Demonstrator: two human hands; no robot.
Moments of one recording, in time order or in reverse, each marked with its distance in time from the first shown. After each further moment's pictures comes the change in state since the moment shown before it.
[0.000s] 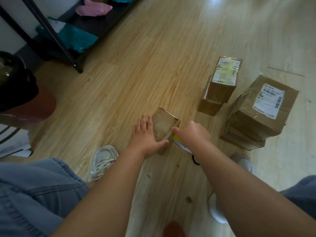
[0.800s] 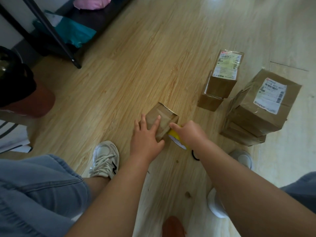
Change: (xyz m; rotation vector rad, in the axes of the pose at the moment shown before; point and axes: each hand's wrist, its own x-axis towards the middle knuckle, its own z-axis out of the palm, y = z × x) left_hand -0.017 0.011 0.018 0.026 0.139 -0.042; right_hand 0.006 0.013 0.015 0.244 -0.123 -0.055
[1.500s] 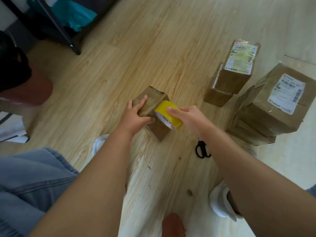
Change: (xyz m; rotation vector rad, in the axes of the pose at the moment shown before) left_hand 0.049 -0.043 -0.034 -0.750 -0.055 -0.172; right_hand -0.010 -0.029 -0.026 0.479 -0.203 -0.260
